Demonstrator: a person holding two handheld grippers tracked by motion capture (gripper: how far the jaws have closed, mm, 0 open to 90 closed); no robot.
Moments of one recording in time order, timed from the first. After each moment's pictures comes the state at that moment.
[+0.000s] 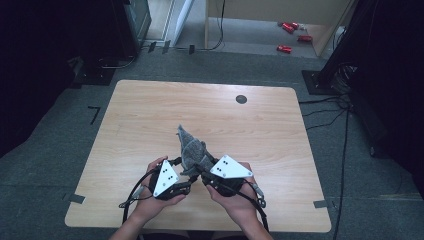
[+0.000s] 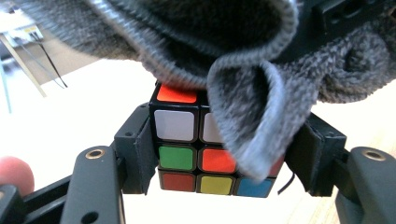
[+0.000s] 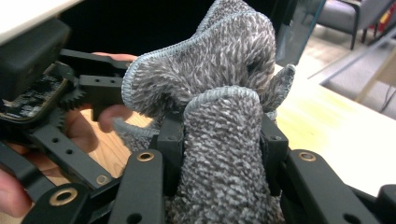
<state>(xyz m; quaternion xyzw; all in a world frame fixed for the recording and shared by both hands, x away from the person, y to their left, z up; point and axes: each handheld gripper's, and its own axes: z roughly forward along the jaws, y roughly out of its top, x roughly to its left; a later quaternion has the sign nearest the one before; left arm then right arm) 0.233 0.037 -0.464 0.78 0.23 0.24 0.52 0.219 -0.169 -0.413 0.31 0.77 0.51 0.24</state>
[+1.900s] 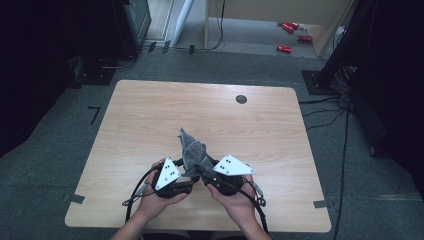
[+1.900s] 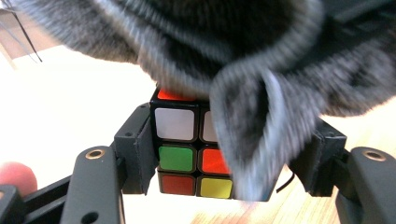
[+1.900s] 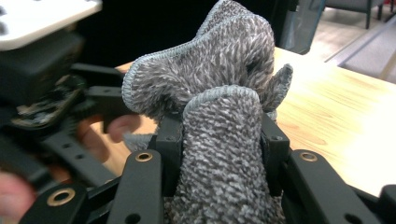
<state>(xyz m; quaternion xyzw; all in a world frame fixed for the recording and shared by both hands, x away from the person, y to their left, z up) 0.242 0.033 -0.472 0.79 0.26 0.20 0.52 0.223 -0.169 -0.428 0.33 0.76 0.53 0.20</state>
